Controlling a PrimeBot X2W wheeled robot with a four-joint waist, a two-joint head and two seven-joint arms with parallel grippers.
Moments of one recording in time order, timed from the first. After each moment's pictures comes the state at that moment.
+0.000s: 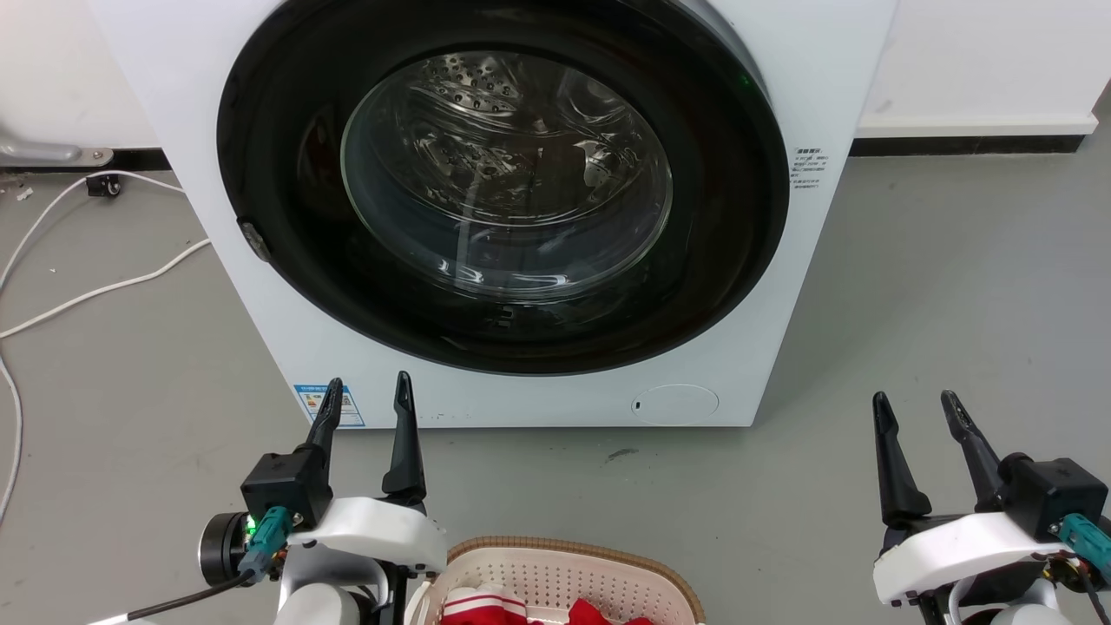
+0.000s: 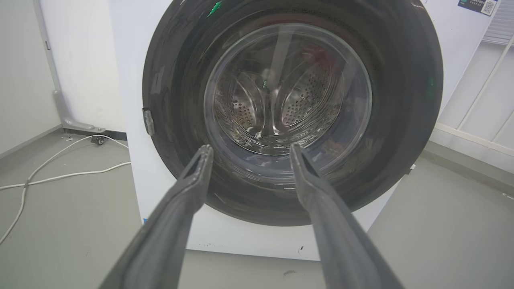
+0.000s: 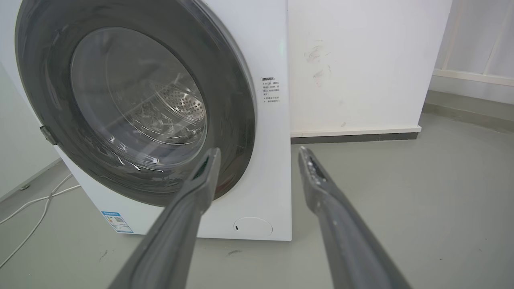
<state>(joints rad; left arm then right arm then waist) -0.12 0.05 -0.13 0.19 -0.25 0.07 -0.23 -0.02 -0.05 -0.05 0.10 0.14 0.13 -0.14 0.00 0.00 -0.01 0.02</state>
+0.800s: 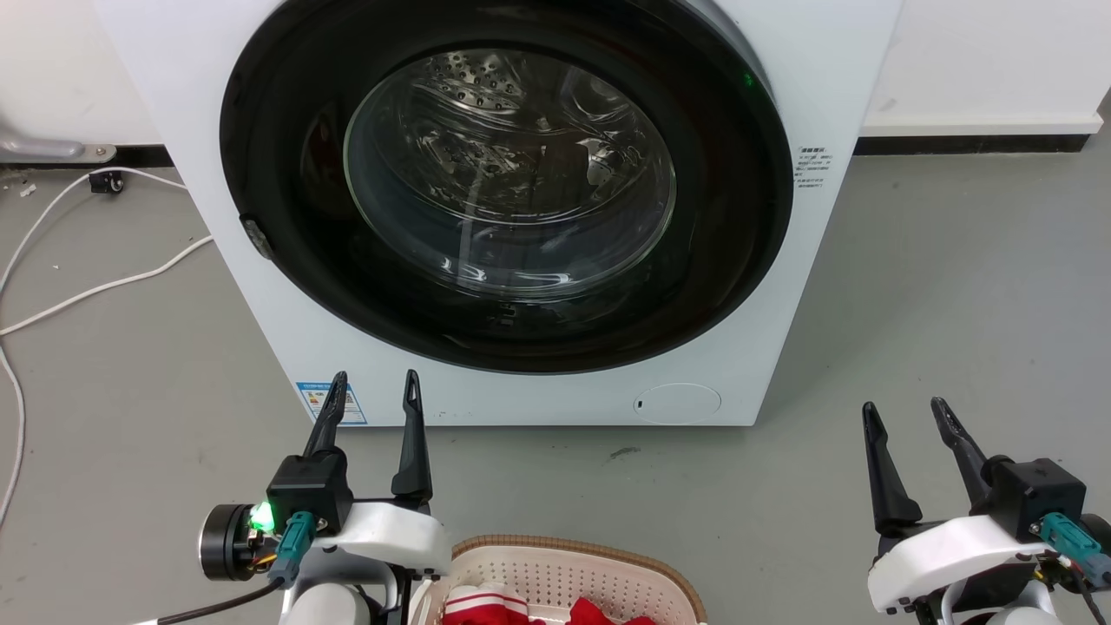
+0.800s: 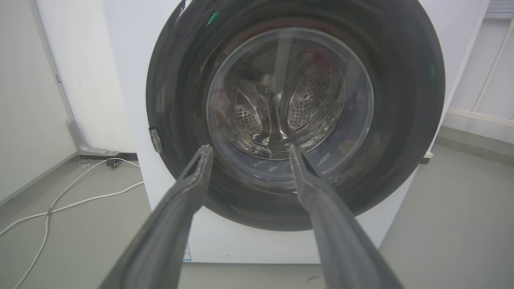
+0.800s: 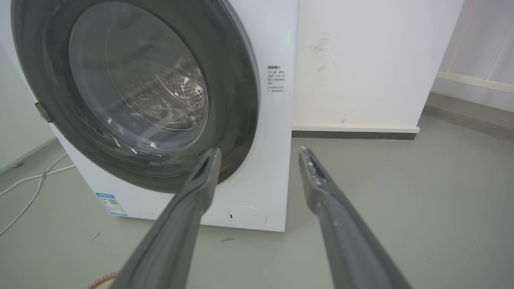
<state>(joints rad) -0.12 0.05 -0.14 0.20 -0.13 0.10 -0.26 -0.02 -0.05 -0.04 0.11 0.07 0.13 -0.12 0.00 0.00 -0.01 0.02</state>
